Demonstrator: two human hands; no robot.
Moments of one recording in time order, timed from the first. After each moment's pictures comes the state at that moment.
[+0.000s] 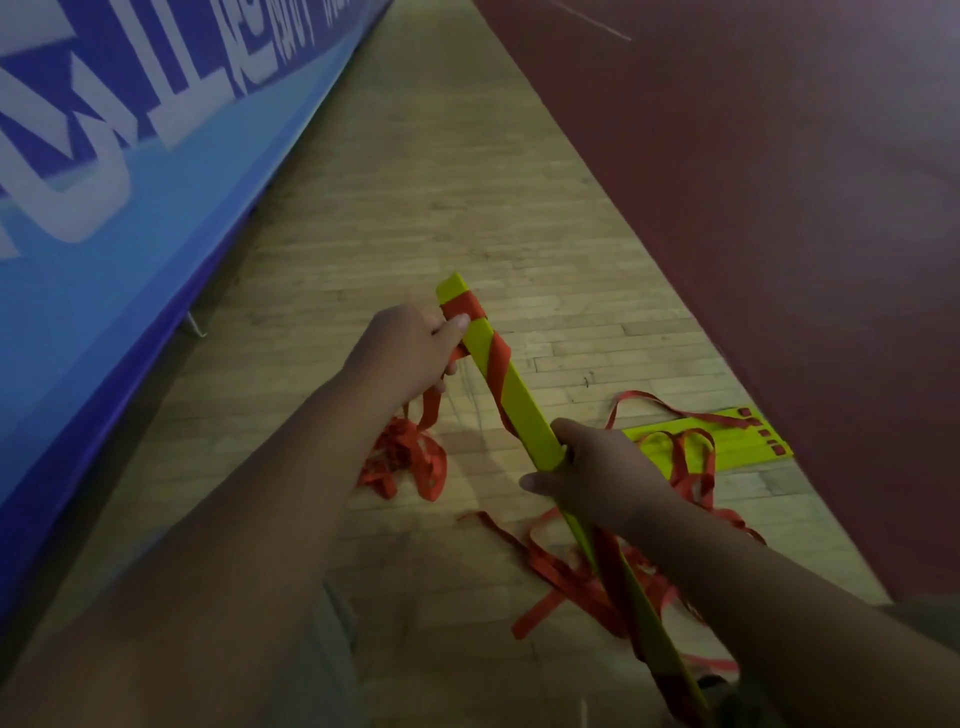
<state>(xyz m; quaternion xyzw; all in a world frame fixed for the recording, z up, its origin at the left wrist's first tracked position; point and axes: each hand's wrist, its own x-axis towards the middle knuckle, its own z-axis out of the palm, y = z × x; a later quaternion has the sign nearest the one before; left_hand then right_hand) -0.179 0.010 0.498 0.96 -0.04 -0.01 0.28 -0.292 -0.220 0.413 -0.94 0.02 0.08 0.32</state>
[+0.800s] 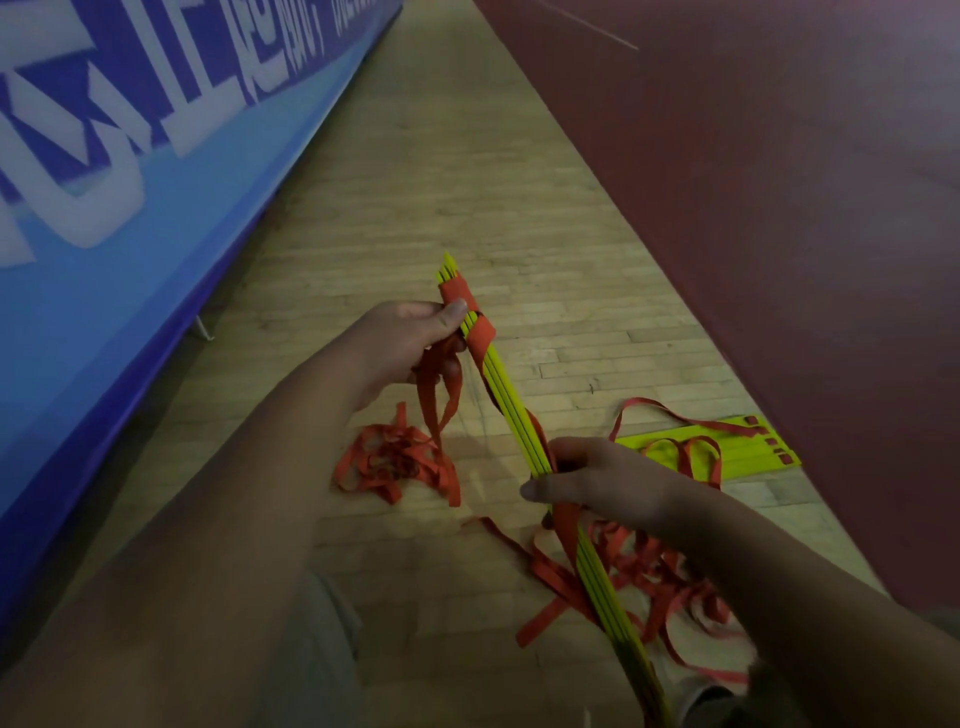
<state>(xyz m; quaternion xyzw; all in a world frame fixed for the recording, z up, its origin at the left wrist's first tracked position) -0.166 0.034 0.505 0.80 -0.05 -0.16 0.58 -0.285 -0.229 0.428 -0.84 0.00 0.26 0.49</state>
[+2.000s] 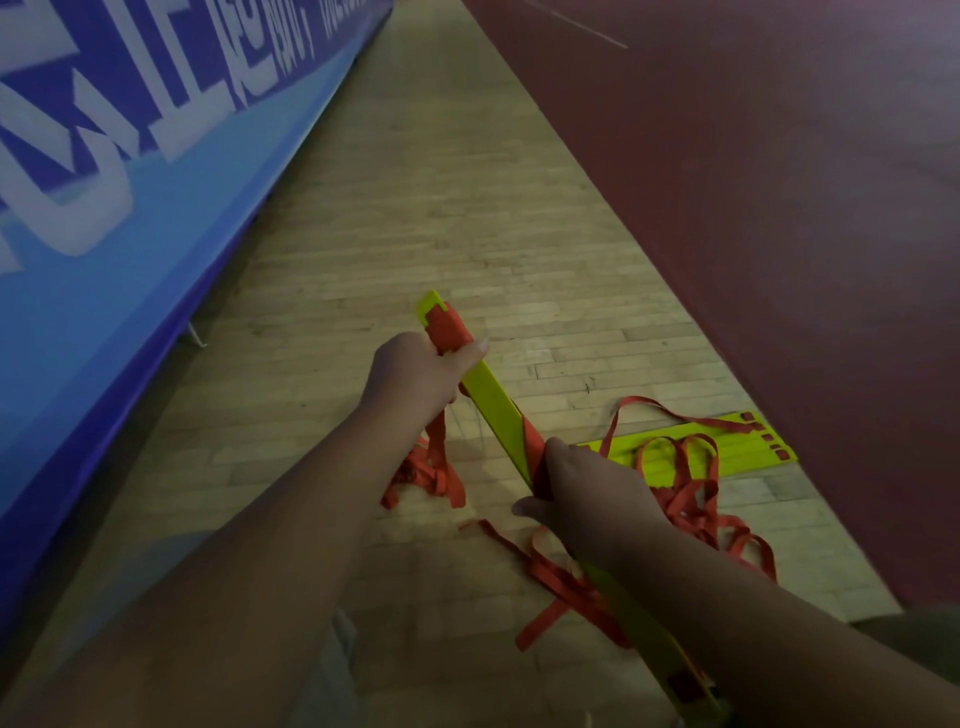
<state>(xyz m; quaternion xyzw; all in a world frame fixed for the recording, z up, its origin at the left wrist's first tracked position) -0.193 -0.006 0.485 0.92 0.05 -0.02 0.39 -0.308 -0.196 0.432 -0.98 -0.03 0.11 0.15</state>
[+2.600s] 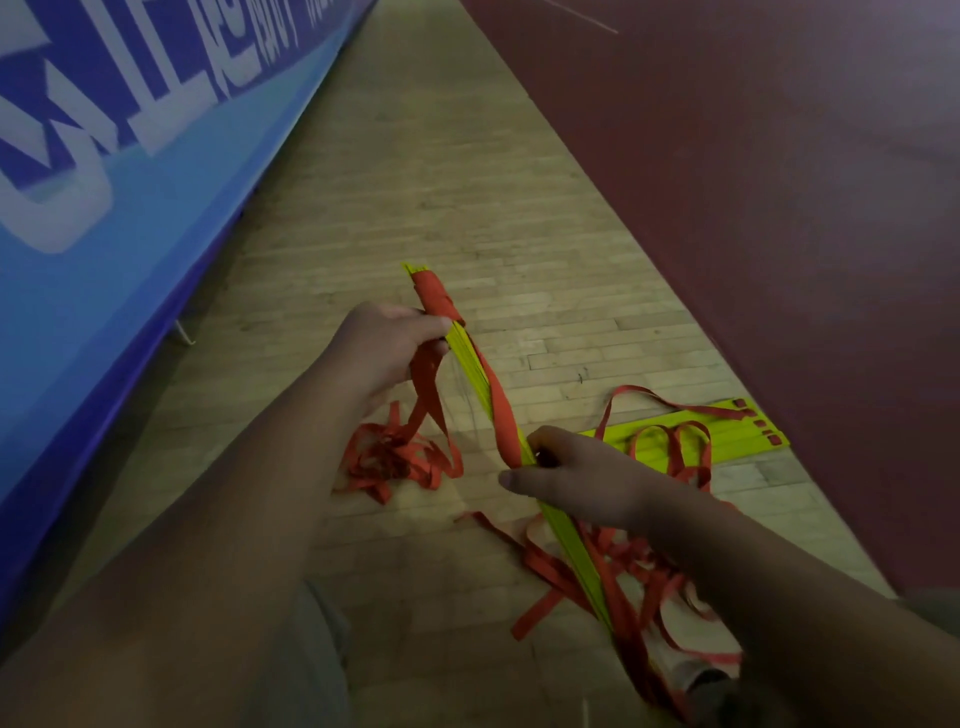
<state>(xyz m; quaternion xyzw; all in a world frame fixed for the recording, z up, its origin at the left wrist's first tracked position) -0.164 0.012 0.487 0.78 0.04 -0.10 0.61 -0.287 -0.222 0.424 -0.88 0.00 0.21 0.41</state>
